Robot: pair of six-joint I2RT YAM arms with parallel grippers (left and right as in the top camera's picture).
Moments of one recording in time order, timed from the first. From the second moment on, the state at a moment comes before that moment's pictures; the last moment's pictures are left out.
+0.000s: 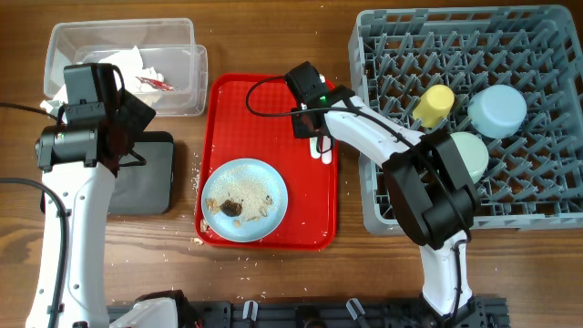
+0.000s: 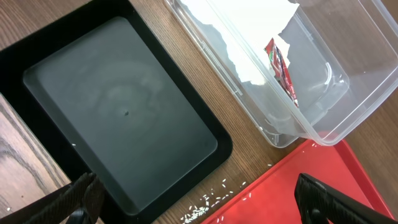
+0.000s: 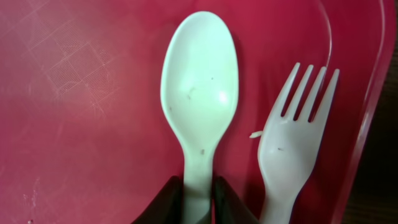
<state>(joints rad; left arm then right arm) 0.11 1.35 1.26 -0.96 -0.27 -0.78 0.55 2.16 1.52 -0.59 0.14 0.37</state>
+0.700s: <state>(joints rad) 0.11 1.35 1.26 -0.96 -0.27 -0.78 0.18 1.82 1.66 -0.74 0.06 0.28</state>
